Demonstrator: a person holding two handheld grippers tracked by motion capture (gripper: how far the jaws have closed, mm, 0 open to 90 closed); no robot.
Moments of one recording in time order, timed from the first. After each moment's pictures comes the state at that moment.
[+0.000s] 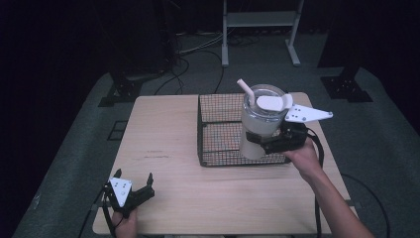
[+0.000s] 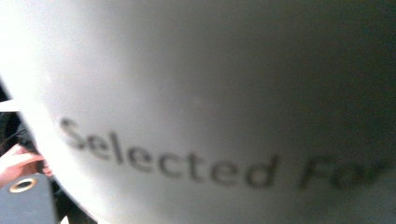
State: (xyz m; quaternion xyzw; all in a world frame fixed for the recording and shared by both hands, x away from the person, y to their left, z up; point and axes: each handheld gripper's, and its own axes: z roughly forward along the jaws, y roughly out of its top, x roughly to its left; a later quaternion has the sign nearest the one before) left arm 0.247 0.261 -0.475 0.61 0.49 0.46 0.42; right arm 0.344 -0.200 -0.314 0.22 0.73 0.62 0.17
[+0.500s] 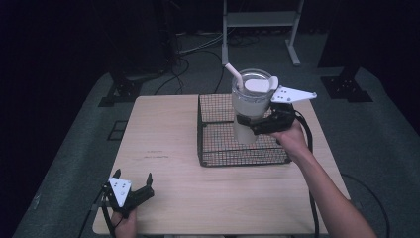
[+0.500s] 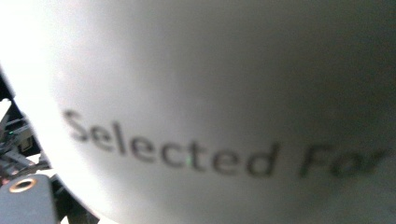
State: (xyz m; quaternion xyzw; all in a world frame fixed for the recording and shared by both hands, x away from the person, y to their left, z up) left arm 0.246 0.262 -0.475 0.61 0.49 0.46 0.42; right arm 0.389 -0.179 -0.300 0.22 0.74 0.61 0.18
